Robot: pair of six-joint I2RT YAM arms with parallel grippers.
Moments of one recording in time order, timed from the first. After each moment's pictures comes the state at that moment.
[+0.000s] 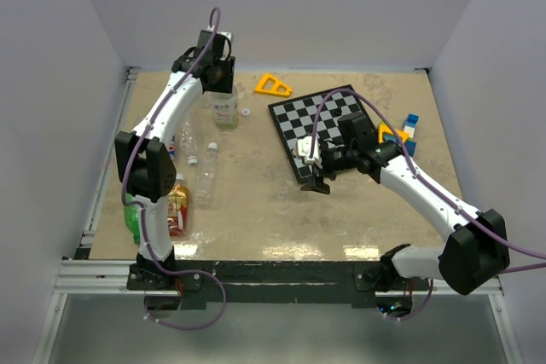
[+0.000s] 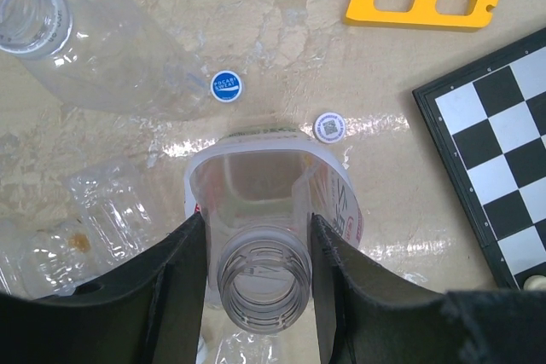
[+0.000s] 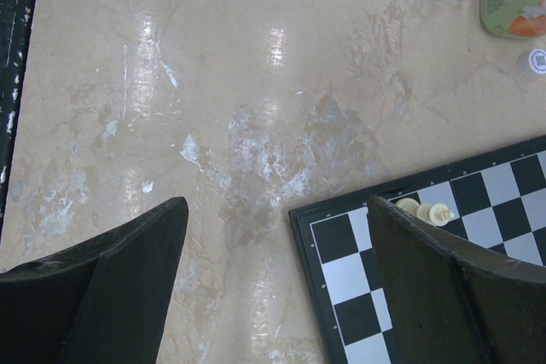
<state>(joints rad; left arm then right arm) -0.30 2.03 2.01 -0.77 -0.15 -0.13 0.48 1.29 0.99 -0.54 -0.78 -0.91</state>
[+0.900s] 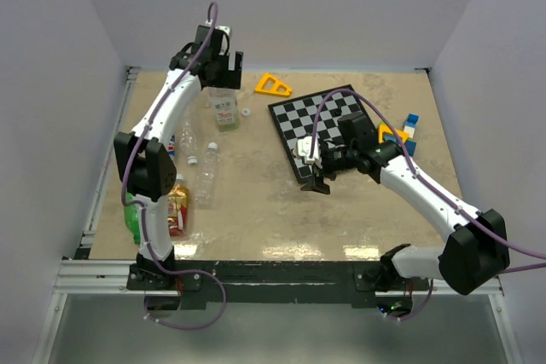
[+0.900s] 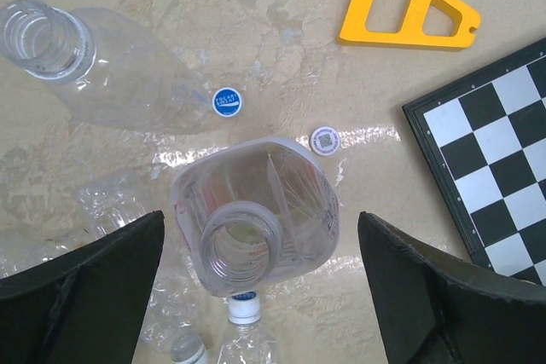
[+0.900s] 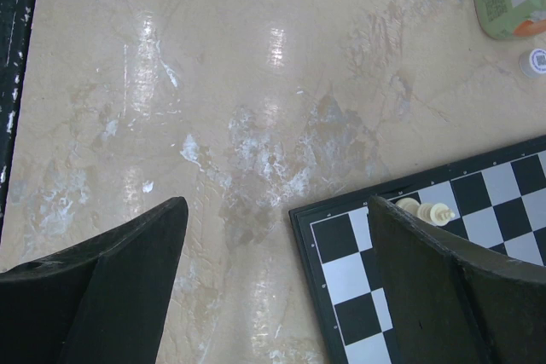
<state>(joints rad) -0.29 2.04 2.07 -0.78 -0.14 -0.12 0.48 1.29 0.99 -0.54 -0.78 -0.91</state>
